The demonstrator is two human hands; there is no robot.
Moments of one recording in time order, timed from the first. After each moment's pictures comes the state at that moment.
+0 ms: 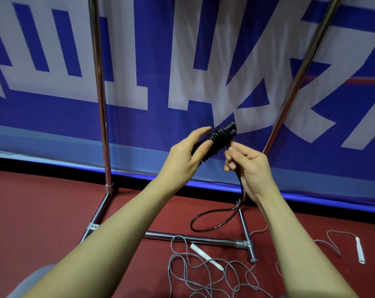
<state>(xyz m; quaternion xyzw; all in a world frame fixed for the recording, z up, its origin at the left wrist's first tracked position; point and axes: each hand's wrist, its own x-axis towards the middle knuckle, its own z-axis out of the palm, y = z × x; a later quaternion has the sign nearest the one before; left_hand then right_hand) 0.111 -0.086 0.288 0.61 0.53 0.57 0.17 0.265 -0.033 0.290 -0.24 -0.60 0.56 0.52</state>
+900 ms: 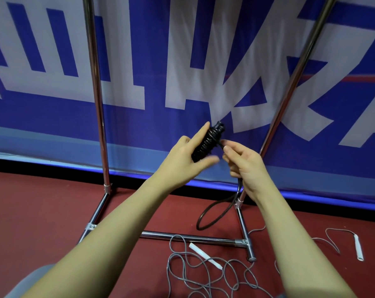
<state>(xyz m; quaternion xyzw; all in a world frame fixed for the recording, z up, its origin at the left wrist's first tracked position) 0.106 -0.077 0.277 0.68 0.55 0.48 0.09 0.271 -0.029 0.293 -0.33 -0.63 0.55 0.45</state>
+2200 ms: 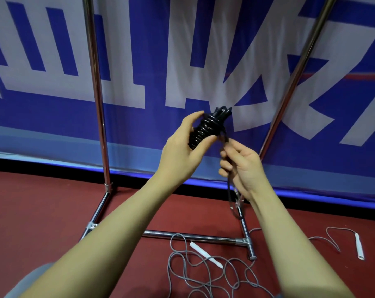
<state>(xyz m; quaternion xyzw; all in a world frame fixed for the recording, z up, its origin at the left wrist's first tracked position) 0.117 -0.088 0.298 0.58 0.51 0.63 0.10 0.259 -0.040 0.294 -0.22 -0.54 0.66 0.48</state>
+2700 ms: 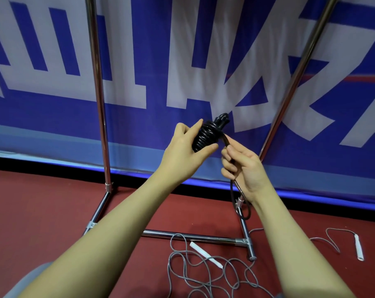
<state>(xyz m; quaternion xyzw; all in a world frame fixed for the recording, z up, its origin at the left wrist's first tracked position) 0.114 -0.084 0.297 0.61 0.58 0.54 0.09 0.265 -0.039 0.293 -0.20 -0.54 0.68 0.45</state>
